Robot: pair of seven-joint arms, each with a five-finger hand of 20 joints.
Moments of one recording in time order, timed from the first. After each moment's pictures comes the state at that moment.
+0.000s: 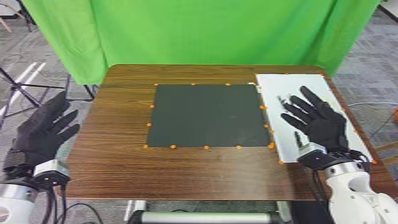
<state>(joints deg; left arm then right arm) 136.2 -63.6 -115.6 -129.9 44.1 4.0 1.9 -115.5 -69.4 99.1 -114.2 -46.2 -4.8 -2.6</state>
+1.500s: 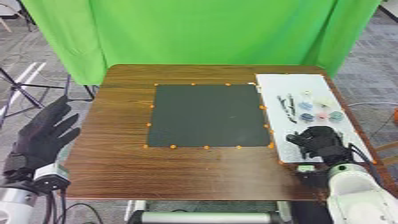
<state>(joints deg) 138.0 -64.0 -116.1 -130.7 44.4 3.9 1.3 -120.3 -50.5 89.9 -124.3 -104.3 15.8 35.4</state>
